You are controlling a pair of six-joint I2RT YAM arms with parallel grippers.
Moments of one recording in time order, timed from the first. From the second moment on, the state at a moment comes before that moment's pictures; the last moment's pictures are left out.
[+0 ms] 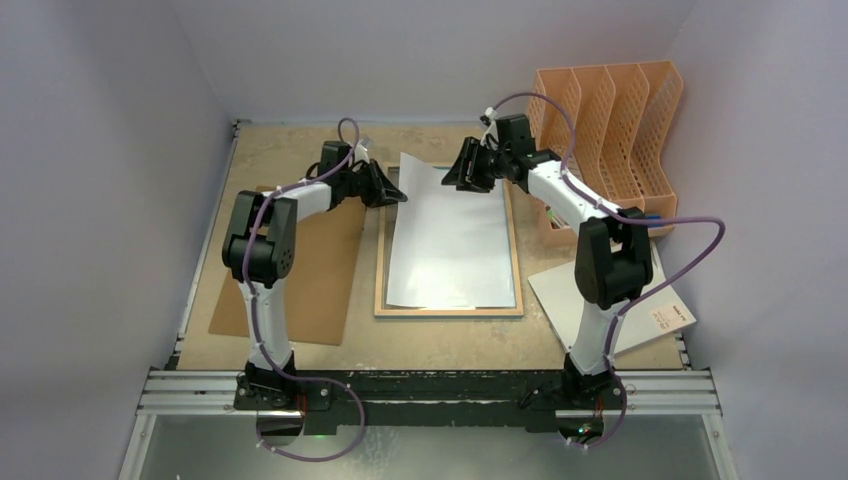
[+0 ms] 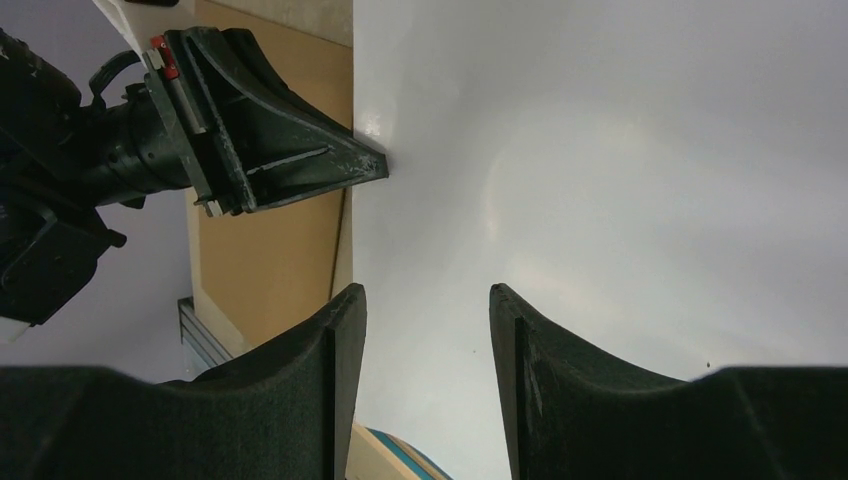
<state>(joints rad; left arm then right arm) -0.21 2.09 1.35 0.06 0.74 -0.77 0.32 1.90 1.54 -0.37 -0.49 0.58</state>
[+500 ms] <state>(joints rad) -0.21 2.07 1.37 -0.12 0.58 -0.70 0.32 1.90 1.52 -0.38 -0.42 0.57</state>
